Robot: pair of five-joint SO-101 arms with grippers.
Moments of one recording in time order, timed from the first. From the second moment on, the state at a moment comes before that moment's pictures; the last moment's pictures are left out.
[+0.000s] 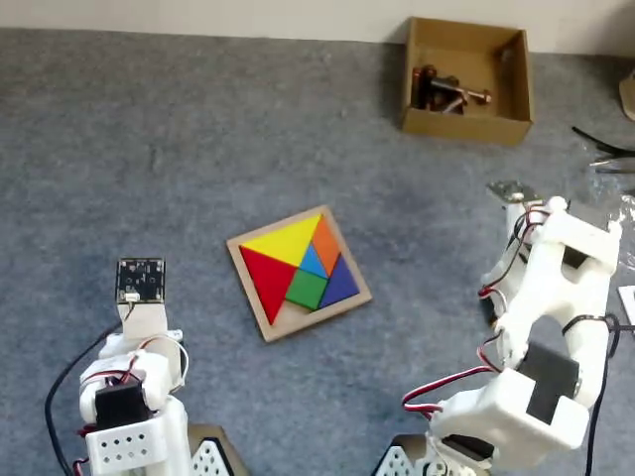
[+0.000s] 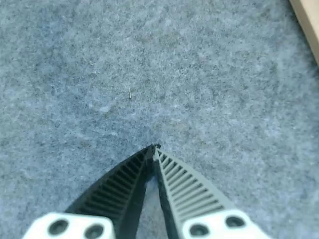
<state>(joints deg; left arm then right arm) -18.9 -104.0 96.0 76.4 -4.3 22.9 1.4 19.4 82.3 43.8</state>
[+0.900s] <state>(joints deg) -18.9 -104.0 96.0 76.4 -4.3 26.5 1.4 26.9 77.1 59.0</state>
